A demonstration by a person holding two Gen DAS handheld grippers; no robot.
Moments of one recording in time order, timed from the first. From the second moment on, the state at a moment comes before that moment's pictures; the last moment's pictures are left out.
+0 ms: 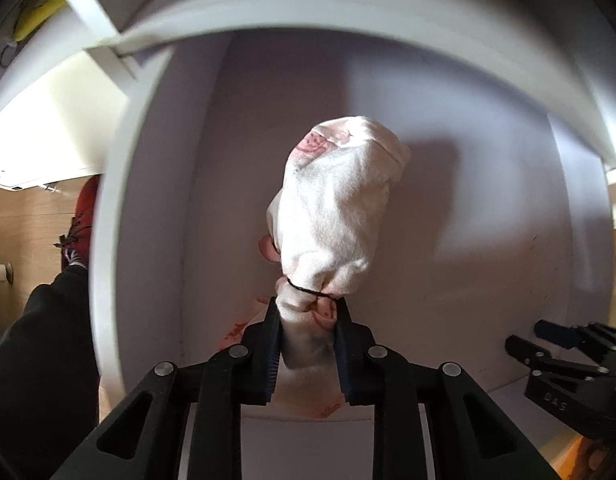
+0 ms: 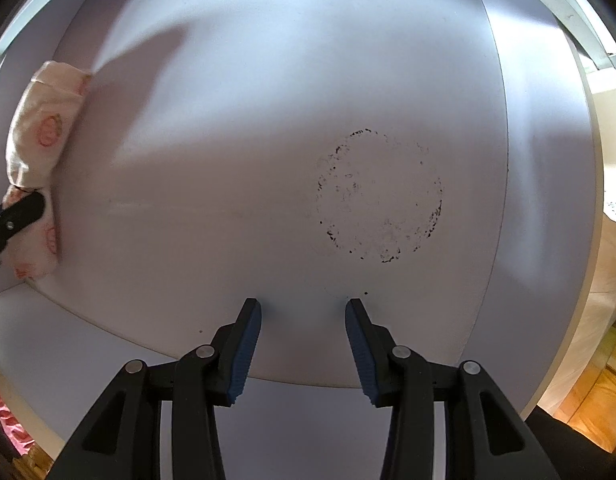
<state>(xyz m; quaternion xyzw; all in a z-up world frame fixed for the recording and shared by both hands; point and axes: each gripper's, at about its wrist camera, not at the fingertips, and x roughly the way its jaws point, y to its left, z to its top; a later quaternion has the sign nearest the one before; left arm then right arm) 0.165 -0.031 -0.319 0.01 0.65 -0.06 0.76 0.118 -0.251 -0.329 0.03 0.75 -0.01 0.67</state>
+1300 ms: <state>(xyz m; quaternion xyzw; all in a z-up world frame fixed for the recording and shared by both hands) 0.090 0.028 -0.113 -0.13 0.43 -0.10 0.89 0.088 -0.220 -0.324 -0.02 0.74 -0.01 0.67</state>
